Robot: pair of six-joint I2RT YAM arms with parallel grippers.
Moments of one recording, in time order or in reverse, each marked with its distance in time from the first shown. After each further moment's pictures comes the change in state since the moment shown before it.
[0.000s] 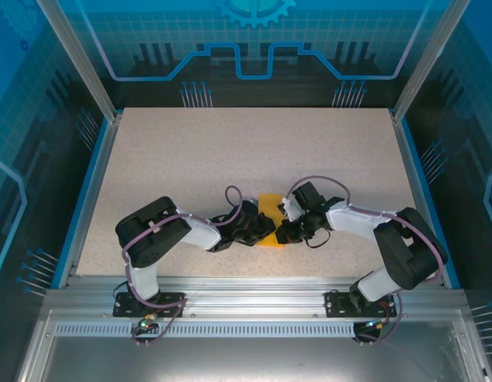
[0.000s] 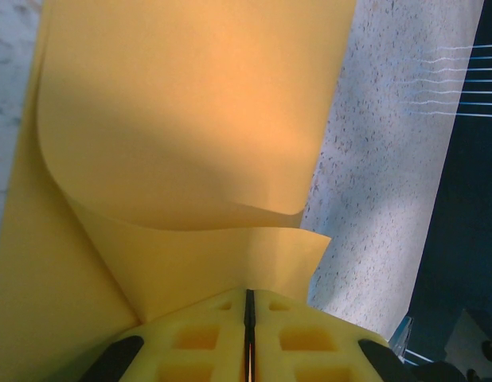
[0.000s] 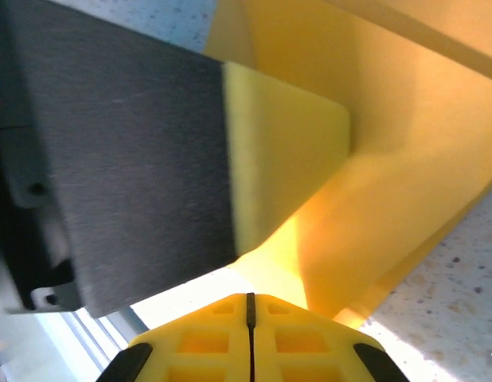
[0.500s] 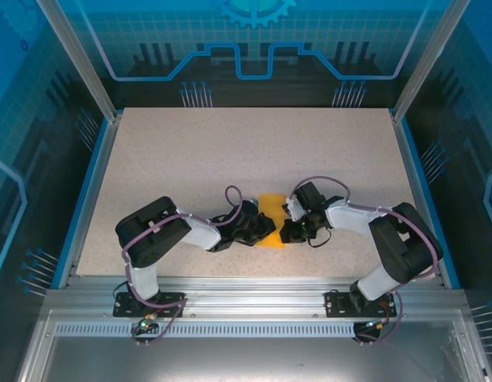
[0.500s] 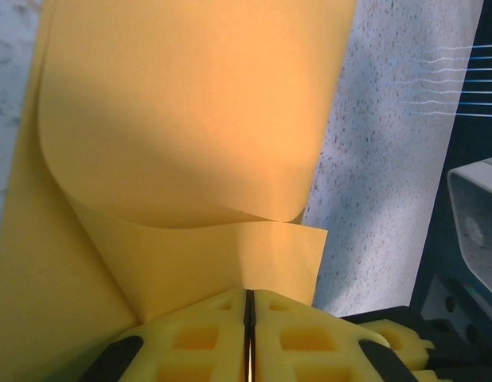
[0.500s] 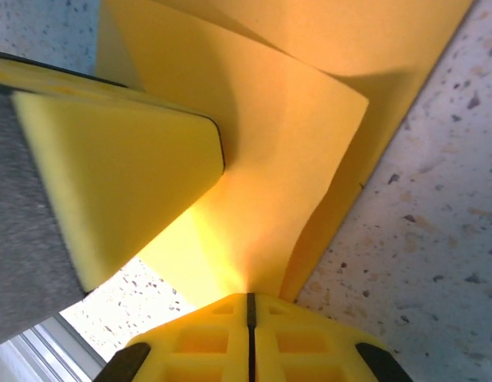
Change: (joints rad) left arm 0.000 0.000 0.000 0.000 0.000 0.000; right arm -0.033 0.046 0.001 -0.011 0.067 0.000
